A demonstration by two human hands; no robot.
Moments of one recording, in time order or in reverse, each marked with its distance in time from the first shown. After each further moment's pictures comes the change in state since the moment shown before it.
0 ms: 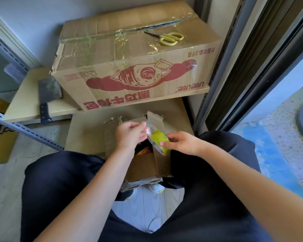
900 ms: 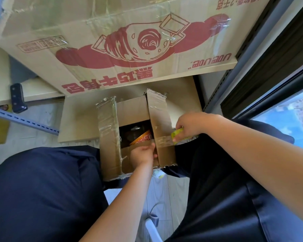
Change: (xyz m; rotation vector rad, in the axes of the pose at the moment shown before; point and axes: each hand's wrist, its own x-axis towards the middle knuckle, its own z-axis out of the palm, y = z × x) left_hand 0.046 -0.144 0.034 0.215 0.258 -0.462; right_hand 0.093 0.035 -0.036 -0.938 -0.302 0.106
